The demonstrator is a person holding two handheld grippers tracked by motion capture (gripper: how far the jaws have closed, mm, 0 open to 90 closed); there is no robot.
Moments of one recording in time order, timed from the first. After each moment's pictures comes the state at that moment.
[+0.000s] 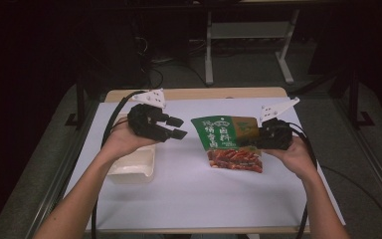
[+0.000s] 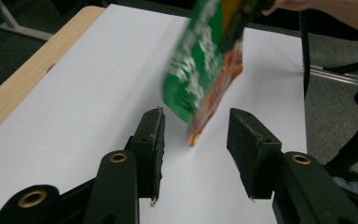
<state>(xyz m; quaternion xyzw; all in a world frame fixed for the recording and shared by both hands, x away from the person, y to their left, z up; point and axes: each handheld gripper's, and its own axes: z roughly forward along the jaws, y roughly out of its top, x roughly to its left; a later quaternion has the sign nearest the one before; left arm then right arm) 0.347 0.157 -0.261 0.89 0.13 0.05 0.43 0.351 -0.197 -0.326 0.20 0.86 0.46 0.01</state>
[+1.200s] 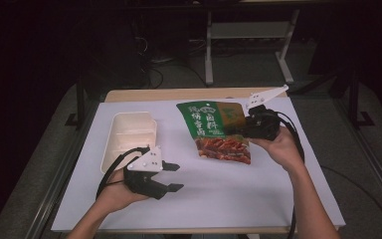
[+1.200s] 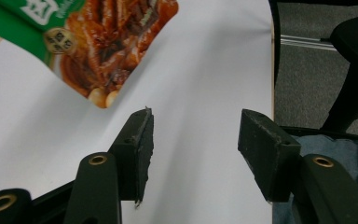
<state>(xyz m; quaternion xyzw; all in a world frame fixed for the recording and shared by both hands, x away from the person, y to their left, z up) 0.253 0.167 -0.330 0.90 0.09 0.07 0.42 0.358 -0.160 -0.295 0.22 0.85 0.47 0.04</state>
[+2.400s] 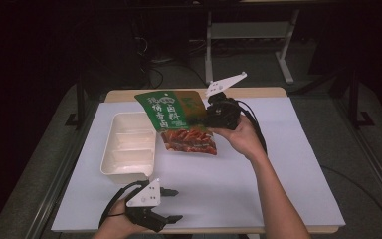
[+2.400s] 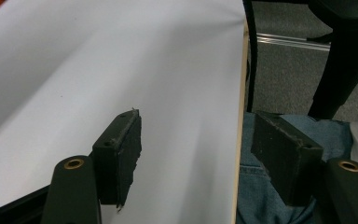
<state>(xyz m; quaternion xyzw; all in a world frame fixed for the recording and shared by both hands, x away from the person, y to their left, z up) 0.211 0.176 -0.395 0.89 0.09 0.05 0.44 0.374 -0.072 -0.271 0.19 0.84 0.50 0.02</state>
